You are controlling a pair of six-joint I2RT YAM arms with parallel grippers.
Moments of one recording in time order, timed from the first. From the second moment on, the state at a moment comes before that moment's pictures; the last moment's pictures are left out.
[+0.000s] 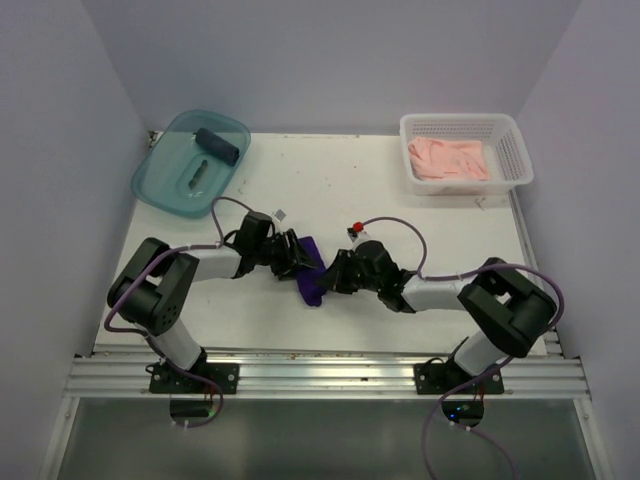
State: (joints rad) left arm -0.45 1.67 0.69 0.17 0.53 -0.92; right arm 0.81 1.57 0.56 0.46 -0.15 0.92
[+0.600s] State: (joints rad) left arm -0.38 1.57 0.83 -0.12 0.45 -0.85; right arm 0.72 1.30 0.67 0.06 -0.10 0.75
